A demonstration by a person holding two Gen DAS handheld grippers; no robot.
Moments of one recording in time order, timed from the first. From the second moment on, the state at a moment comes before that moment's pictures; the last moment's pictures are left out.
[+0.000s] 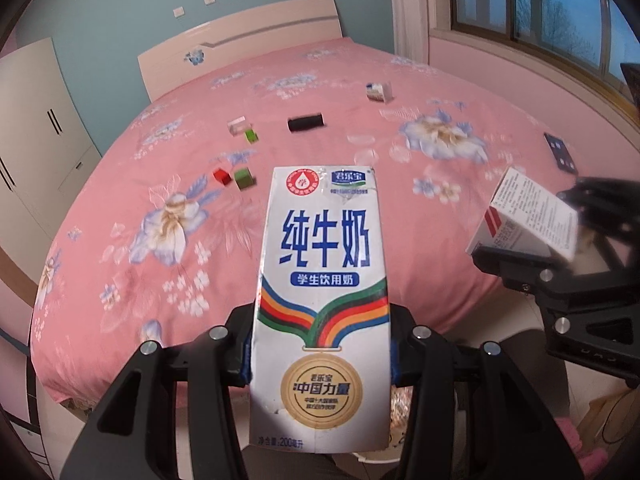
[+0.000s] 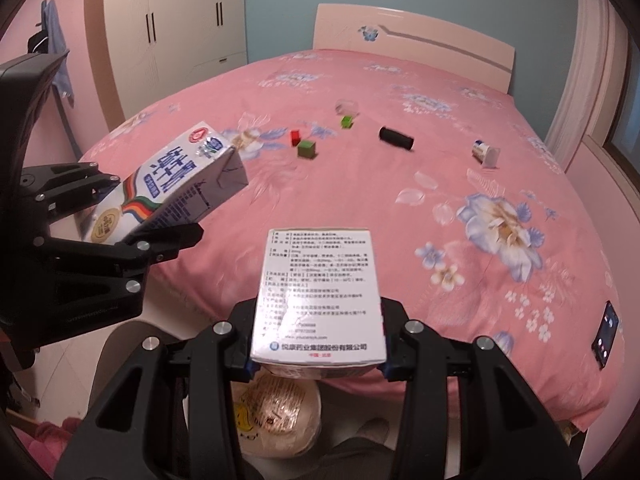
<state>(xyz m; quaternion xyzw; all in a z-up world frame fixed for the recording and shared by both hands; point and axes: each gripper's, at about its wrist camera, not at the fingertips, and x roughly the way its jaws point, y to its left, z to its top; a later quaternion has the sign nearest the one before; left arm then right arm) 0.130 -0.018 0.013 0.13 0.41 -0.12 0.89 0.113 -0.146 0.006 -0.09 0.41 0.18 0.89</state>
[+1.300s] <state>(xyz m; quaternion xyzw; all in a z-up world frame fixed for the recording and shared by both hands) 0.113 -0.021 -0.255 0.12 0.65 -0.14 0.74 0.099 -0.116 -0.260 -0.07 0.65 0.21 0.73</state>
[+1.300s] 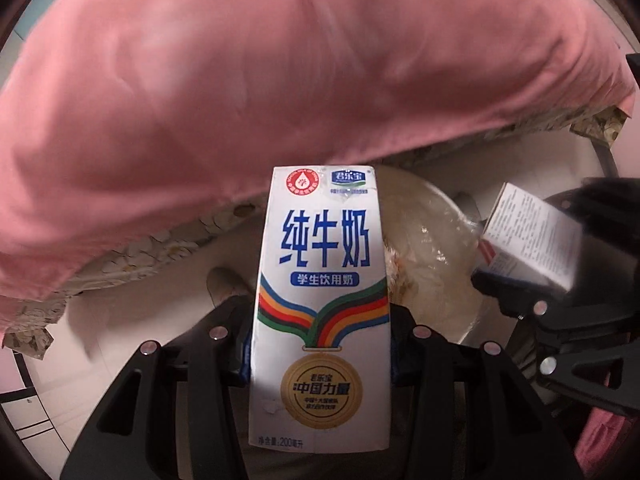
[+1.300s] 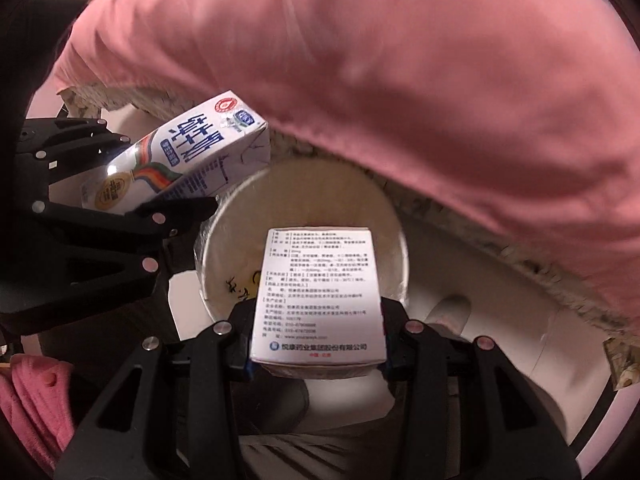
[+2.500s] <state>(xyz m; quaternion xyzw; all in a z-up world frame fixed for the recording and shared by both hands) 0.160 -0.013 -0.410 0.05 0.79 -0.10 0.60 0.119 -0.103 -0.443 -0.07 0.79 0.17 0.59</state>
